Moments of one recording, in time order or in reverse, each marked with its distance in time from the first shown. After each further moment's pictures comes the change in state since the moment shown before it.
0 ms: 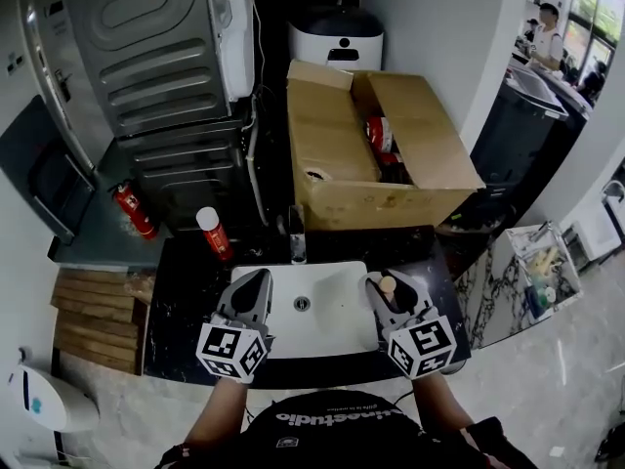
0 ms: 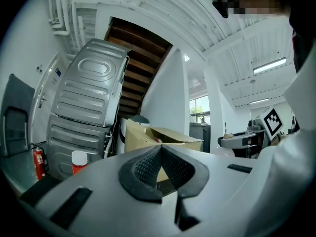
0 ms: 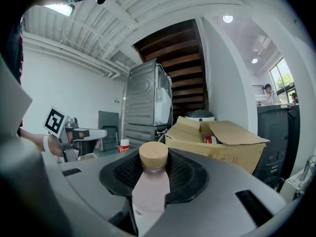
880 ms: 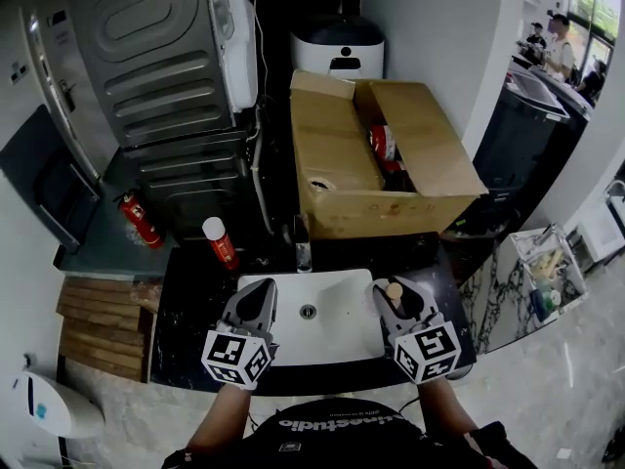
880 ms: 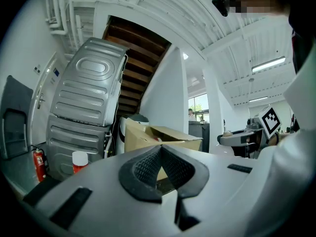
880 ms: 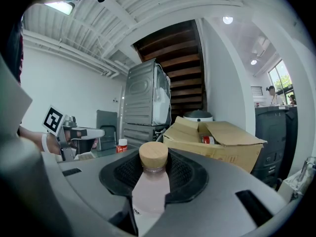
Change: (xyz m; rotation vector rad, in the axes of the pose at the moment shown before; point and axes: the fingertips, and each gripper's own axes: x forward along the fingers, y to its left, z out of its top) left arm -0.001 0.000 0.001 0.014 0.020 -0.012; right arm -0.003 -0.006 0.001 -0.002 0.003 -0.021
